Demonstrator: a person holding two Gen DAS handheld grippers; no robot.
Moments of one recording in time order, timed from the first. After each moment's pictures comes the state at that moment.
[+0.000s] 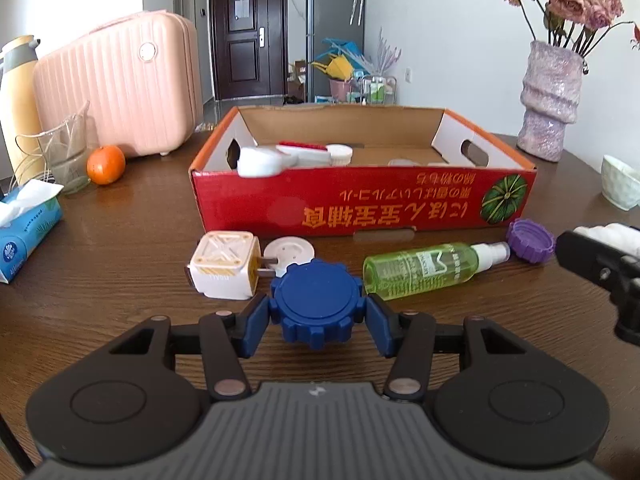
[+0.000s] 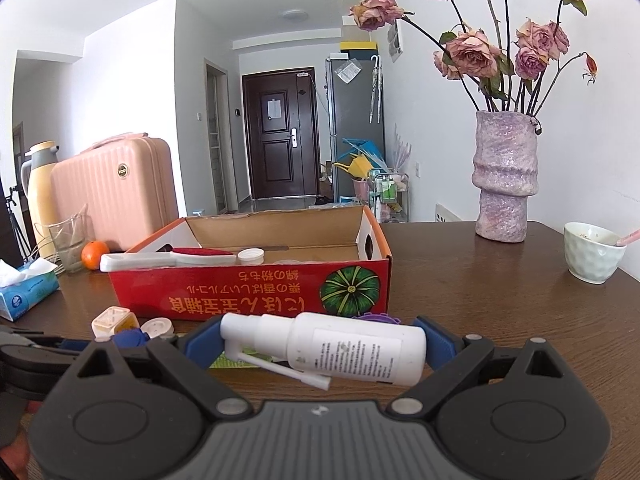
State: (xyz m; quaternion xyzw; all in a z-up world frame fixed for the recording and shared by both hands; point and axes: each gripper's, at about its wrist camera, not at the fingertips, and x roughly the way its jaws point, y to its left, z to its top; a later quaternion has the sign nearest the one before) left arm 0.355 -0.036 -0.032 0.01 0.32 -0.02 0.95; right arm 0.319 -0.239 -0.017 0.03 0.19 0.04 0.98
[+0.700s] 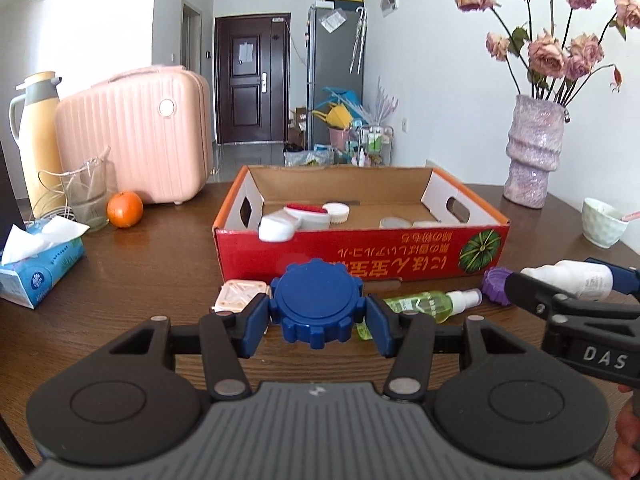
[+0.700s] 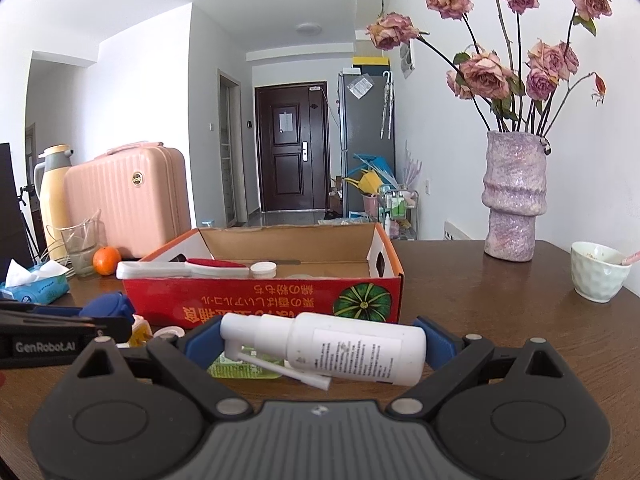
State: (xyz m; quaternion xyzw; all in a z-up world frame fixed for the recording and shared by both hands) left arm 0.318 -0.031 0.004 0.00 0.24 -0.03 0.97; right arm 0.311 -0.231 -0.011 0.02 0.17 0.06 0.98
